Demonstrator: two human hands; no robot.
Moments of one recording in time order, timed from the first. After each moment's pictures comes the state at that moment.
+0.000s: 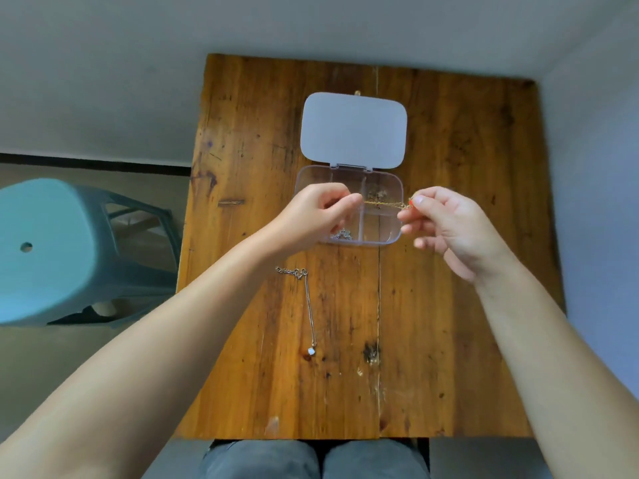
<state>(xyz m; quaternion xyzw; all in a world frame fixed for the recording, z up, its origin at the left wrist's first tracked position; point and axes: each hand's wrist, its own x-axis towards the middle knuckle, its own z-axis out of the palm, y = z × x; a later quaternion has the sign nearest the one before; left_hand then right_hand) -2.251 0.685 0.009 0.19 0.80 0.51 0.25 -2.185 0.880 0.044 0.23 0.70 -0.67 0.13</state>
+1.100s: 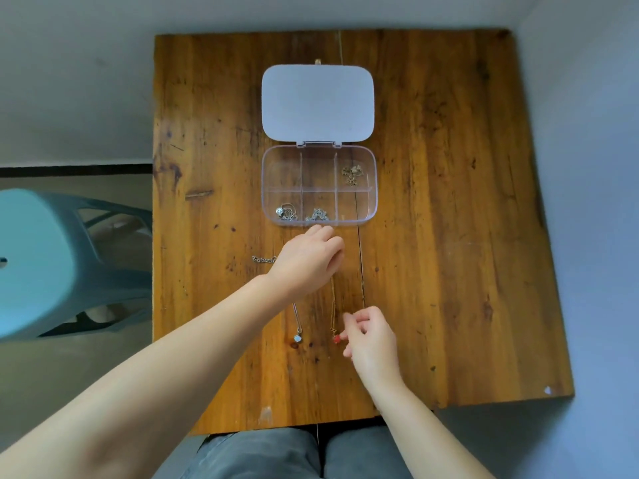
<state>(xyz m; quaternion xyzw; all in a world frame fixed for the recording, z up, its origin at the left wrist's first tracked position) -2.186 0.705 -0.070 0.40 0.88 0.20 0.13 -2.038 0.791 -0.052 0.44 0.72 -0.49 0.19</state>
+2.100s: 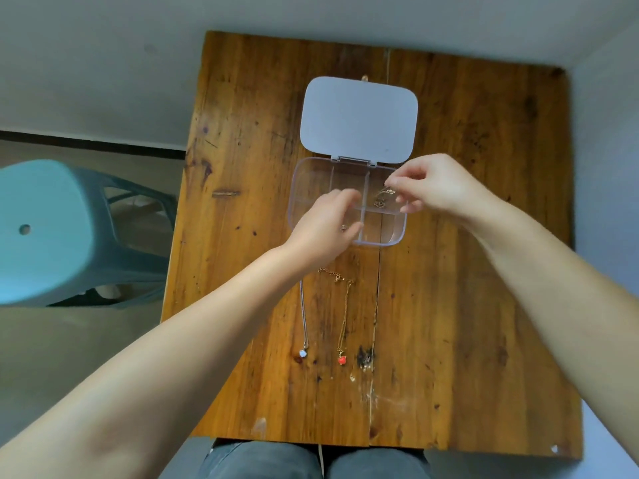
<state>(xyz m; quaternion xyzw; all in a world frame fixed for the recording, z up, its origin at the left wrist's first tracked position) -2.241 0.715 -0.046 0.19 0.89 0.37 0.20 -2.261 0.899 0.006 0.13 0.87 -0.43 0.22</state>
